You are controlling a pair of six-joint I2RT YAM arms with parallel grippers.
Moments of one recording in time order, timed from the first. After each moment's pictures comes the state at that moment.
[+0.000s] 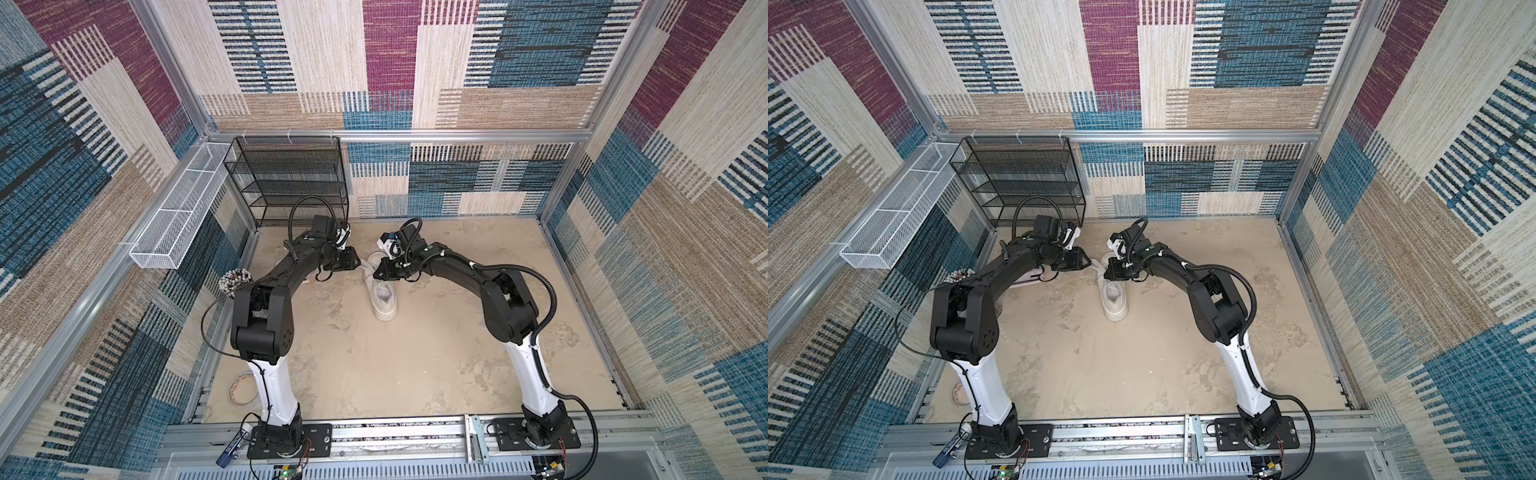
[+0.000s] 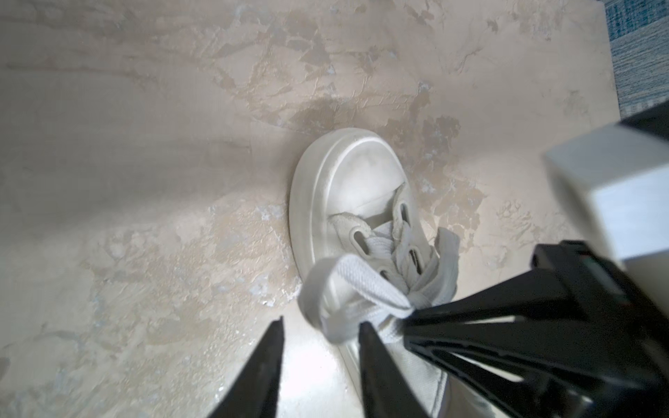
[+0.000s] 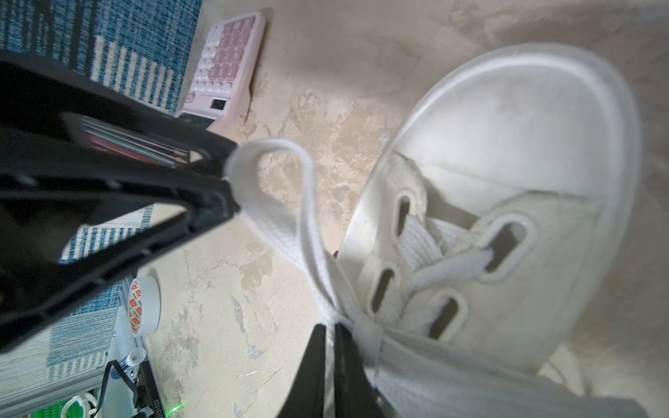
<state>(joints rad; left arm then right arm) -0.17 1.93 1.51 -0.58 0.39 -0.16 0.59 2.26 1.84 -0.44 -0.54 0.41</state>
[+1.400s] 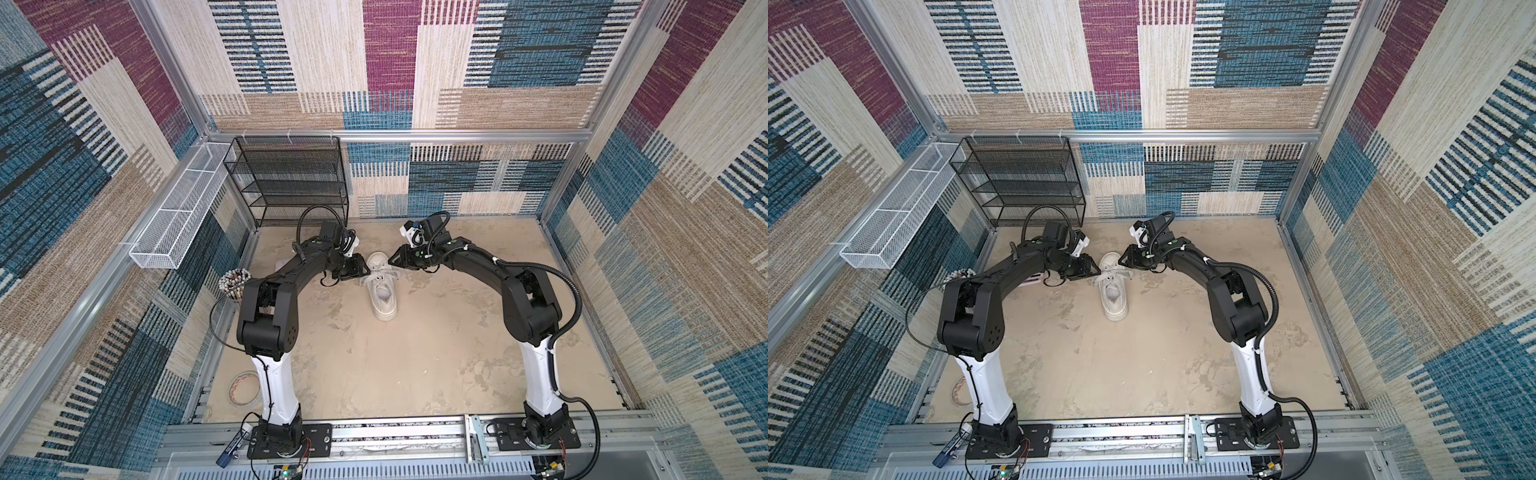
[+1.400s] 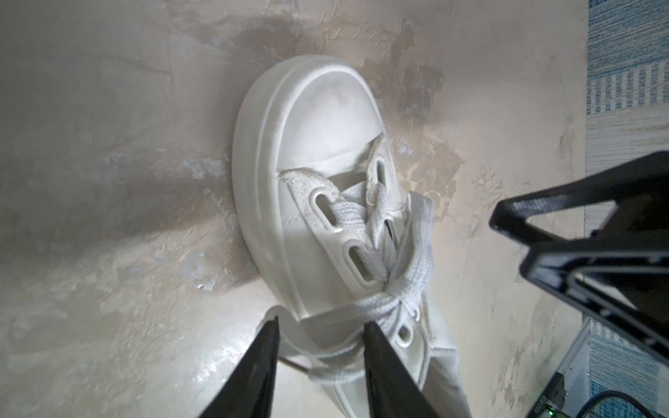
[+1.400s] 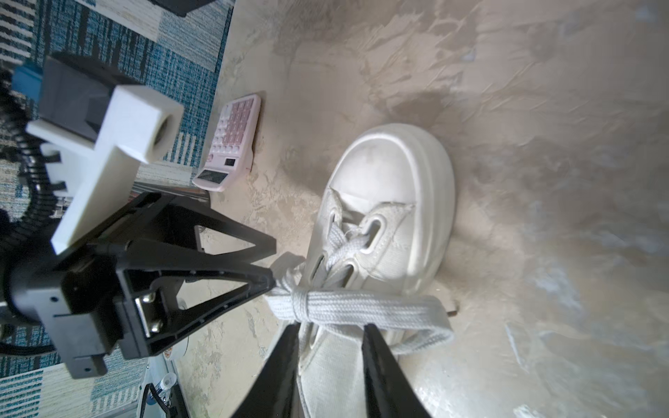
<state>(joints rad) -0.20 1.97 1.50 -0.61 0.48 -0.21 0.47 2.14 1.70 -0.36 -0.56 0.48</state>
